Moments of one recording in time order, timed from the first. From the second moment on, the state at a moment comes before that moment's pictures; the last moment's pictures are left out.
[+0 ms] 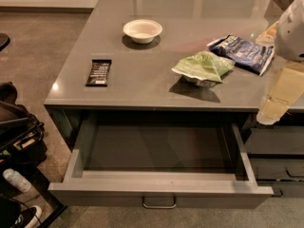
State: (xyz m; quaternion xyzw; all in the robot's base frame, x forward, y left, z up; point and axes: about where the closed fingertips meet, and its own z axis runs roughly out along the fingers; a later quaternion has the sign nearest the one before) arm 0.438 -0.216 0.977 -0.60 0.78 -0.04 0.16
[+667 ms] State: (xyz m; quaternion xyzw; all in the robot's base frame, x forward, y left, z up) arm 0.433 -0.214 0.977 -0.61 0.77 -0.03 0.18
